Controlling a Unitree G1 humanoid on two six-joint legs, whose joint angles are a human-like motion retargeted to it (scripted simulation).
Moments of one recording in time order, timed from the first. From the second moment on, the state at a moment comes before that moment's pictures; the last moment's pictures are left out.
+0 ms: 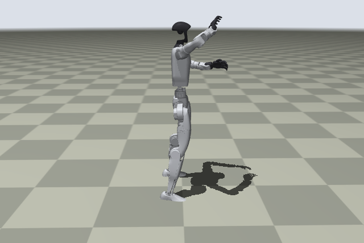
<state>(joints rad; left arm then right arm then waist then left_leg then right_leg) -0.24 1.04 -0.41 -0.02 -0.43 -0.21 0.17 -1.96 -1.22 1.26 -0.09 -0.29 -0.06 -0.42 0.09 -0.07 0.03 0.18 0.13 0.11 0.02 -0.18 -0.17 0.07 -0.23 -0.10 0.11 -0.07 0.25</state>
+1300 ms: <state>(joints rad) -0.82 0.93 -0.58 -0.15 -0.48 -0.23 0.25 -2.08 -0.79 1.13 0.24 0.16 -0.06 -0.36 0.13 -0.07 -0.02 0.12 0.12 0.08 0.10 -0.21 -0.15 0.08 -0.25 -0.14 0.12 -0.08 0.24</state>
